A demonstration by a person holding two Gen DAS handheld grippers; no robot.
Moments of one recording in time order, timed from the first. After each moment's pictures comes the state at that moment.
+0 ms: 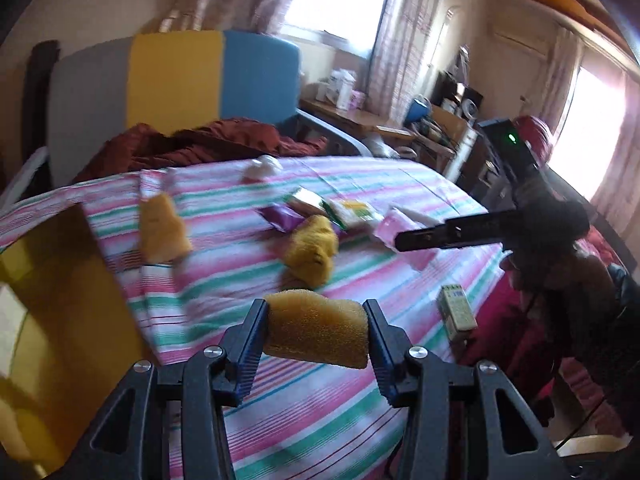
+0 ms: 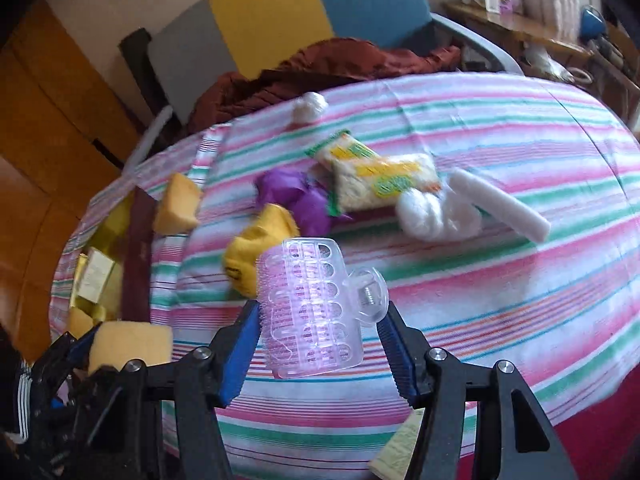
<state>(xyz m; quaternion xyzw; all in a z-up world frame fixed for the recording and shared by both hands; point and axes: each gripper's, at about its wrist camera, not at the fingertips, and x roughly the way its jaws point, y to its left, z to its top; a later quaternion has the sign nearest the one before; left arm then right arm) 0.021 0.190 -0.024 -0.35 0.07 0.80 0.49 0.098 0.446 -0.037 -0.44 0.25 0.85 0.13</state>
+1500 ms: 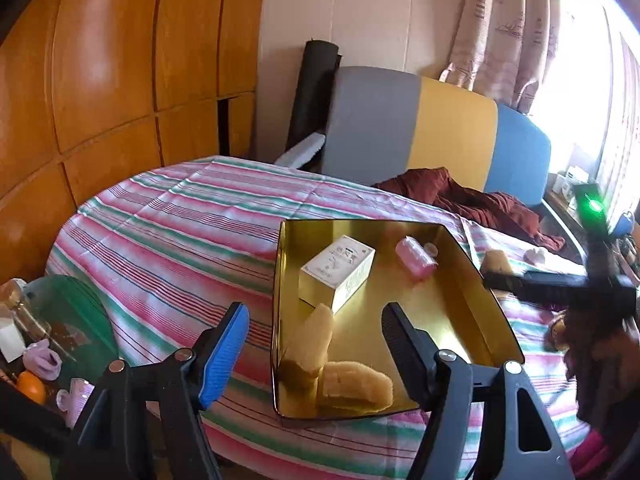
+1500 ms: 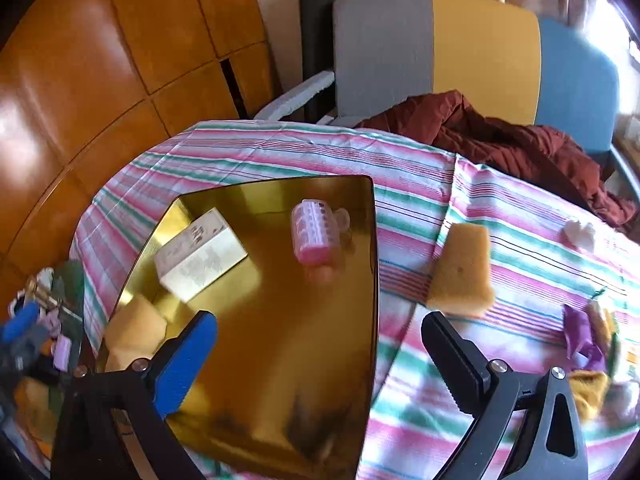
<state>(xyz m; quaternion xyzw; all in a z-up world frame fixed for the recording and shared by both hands) -0.028 -0.044 0.003 -0.33 -0.01 0.94 0.08 -0.091 0.214 -0.026 -0.43 0.07 0.90 -0.03</state>
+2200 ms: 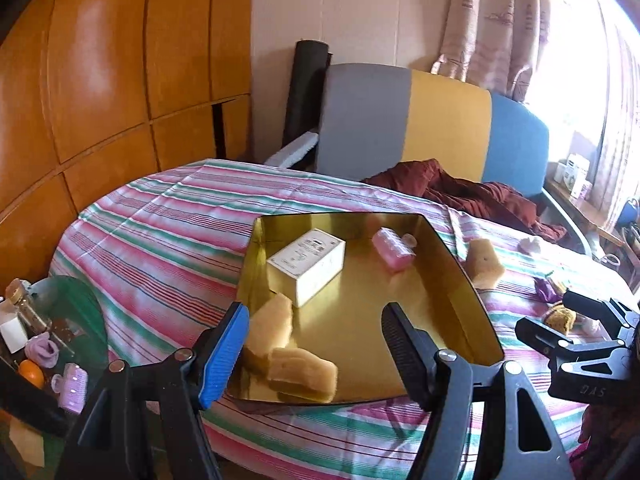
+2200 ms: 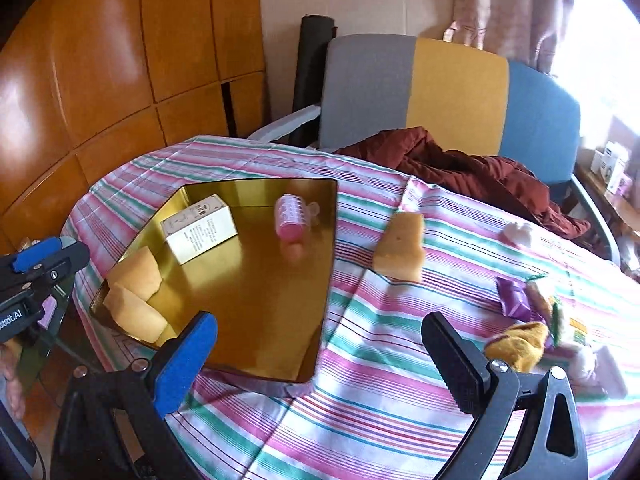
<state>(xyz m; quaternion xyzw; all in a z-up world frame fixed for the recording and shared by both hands) -0.012 0.004 0.003 -0.33 0.00 0.94 0.08 0.007 0.220 -0.013 -0.37 0.02 0.93 0.01</state>
